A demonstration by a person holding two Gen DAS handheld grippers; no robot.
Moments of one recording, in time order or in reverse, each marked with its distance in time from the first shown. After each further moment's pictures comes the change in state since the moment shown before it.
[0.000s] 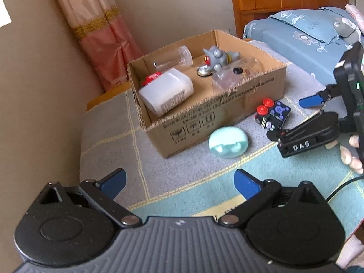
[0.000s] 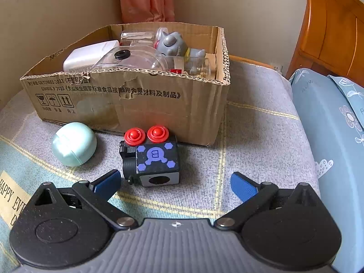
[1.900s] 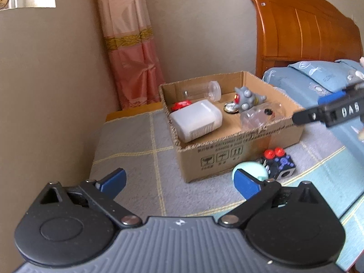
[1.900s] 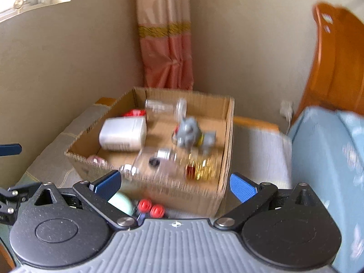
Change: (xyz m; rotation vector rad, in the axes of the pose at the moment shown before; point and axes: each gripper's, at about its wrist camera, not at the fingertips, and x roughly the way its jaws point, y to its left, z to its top) left arm -0.005 0.041 -0.013 -0.193 -0.206 0.015; right arm -0.076 0.002 0.074 -0.009 -0.119 0.094
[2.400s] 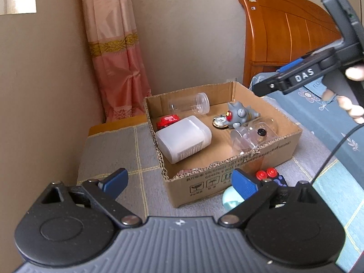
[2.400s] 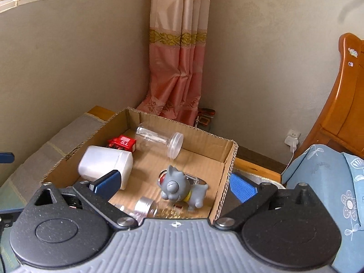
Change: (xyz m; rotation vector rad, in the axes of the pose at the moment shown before) left arm 0.017 0.000 0.030 0.009 -0.015 -0.087; right arm 0.040 -0.010 0.082 -0.185 -0.016 0.007
